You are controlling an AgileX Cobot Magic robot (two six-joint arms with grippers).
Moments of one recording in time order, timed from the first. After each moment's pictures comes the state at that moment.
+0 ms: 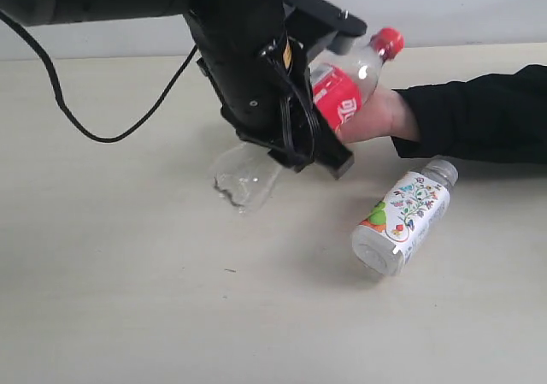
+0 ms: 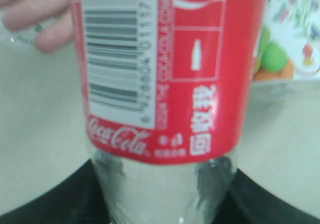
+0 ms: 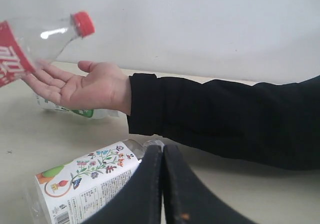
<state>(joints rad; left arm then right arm) -0.92 1.87 -1.53 0.13 0.96 -0.11 0.18 0.01 -0.01 0.04 0.27 -0.10</state>
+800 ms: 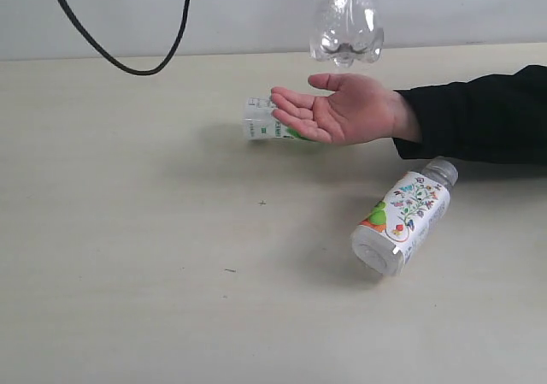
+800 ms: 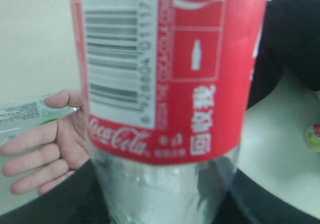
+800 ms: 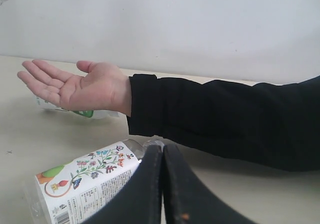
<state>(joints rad) -0.85 1.87 -1.84 0.01 0.78 -0.53 0.18 0.01 -0.01 0.04 0.27 -0.10</state>
